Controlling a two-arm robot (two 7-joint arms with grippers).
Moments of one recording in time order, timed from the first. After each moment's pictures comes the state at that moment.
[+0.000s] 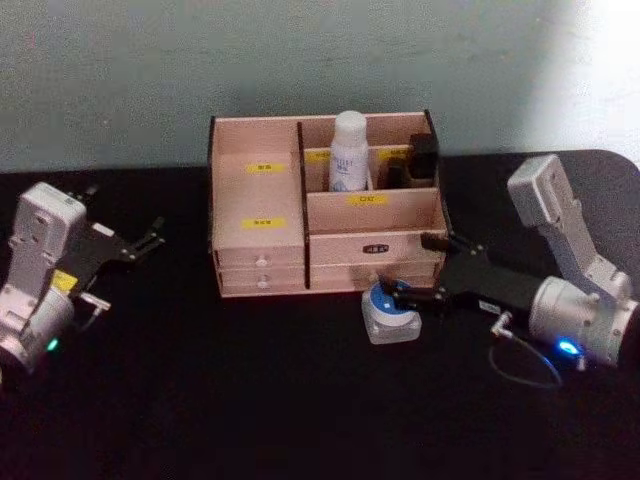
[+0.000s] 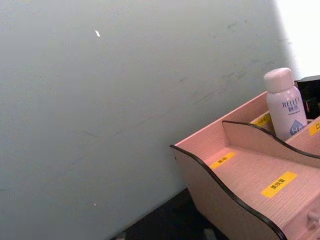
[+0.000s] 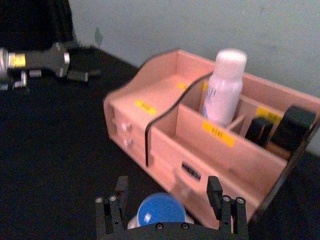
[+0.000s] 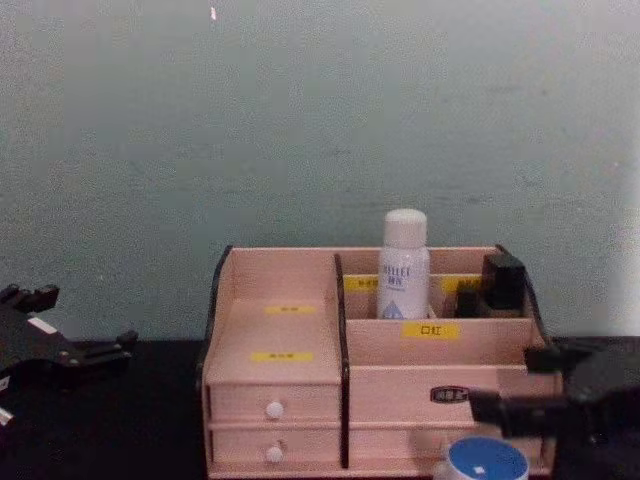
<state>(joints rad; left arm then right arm) -0.20 0.60 0.45 -1.41 -0.25 -0.12 0.03 0.19 0.56 -0.39 -1.61 0.41 0.23 0.49</state>
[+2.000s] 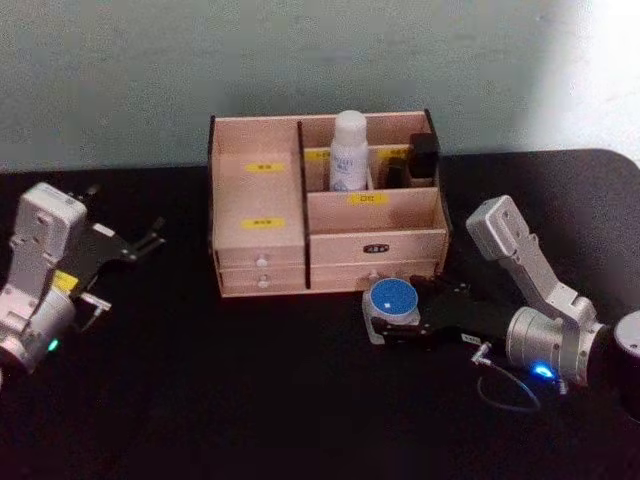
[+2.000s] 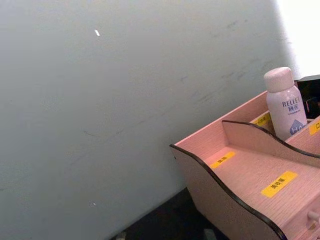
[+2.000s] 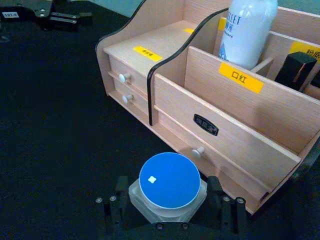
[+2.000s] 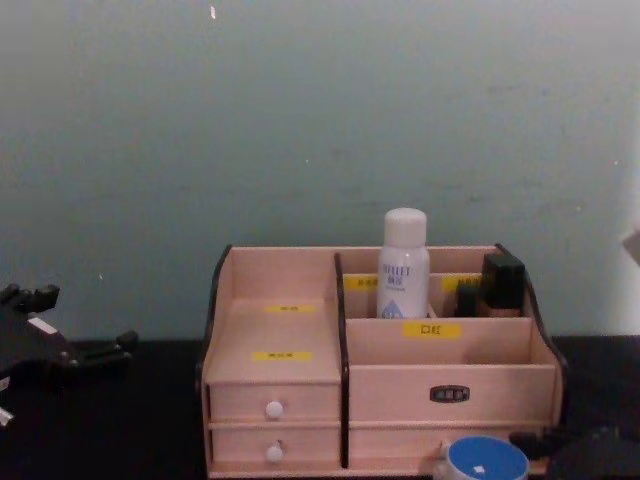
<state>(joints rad) -0.20 0.60 0.45 -1.41 -0.25 -0.12 0.03 0.23 0.53 -0.48 -1.48 0.36 0.26 0.49</state>
